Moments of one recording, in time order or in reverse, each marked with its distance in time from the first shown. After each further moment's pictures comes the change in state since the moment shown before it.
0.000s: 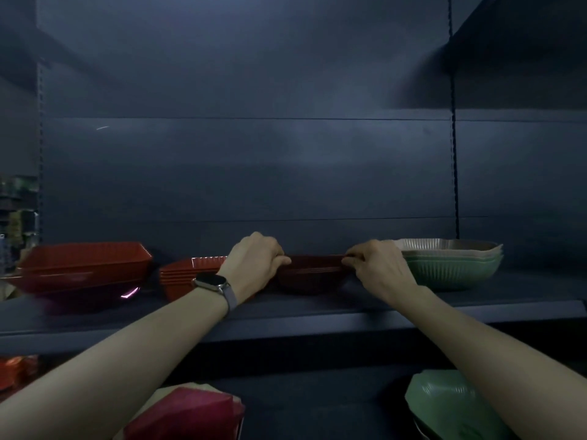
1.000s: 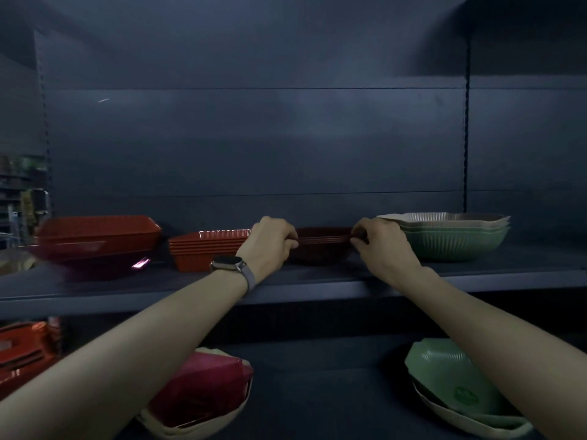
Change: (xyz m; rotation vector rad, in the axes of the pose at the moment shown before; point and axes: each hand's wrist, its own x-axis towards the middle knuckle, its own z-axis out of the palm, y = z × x) left_hand -0.013 0.014 0.020 -0.102 -0.022 -0.109; right_hand -0.019 -0.002 0.008 -0.090 0.025 -0.018
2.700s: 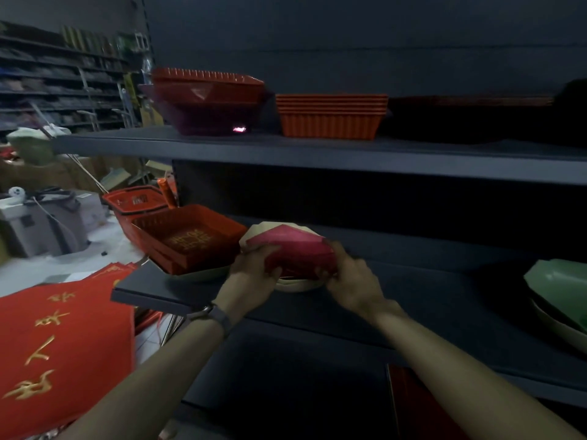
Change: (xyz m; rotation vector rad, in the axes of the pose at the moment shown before) left_hand -0.286 -0.174 0.071 -0.148 -0.211 -0.555; right_hand -0.201 -0.145 0.232 0.382 -0.706 0.115
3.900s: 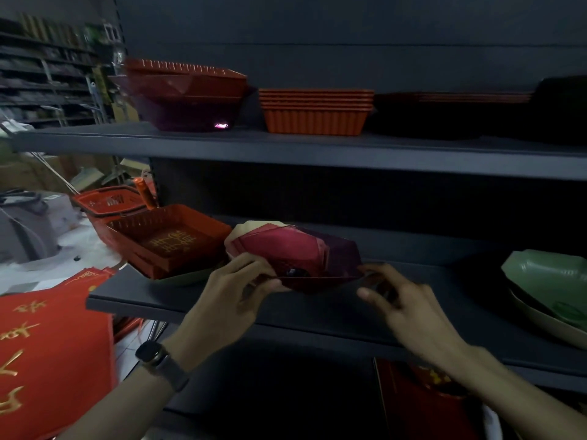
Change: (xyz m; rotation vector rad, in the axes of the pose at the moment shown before) left_hand -0.054 0.015 -0.029 -0.152 0.207 0.577; right_hand -0.099 0.030 -0.071 0.146 0.118 -0.140
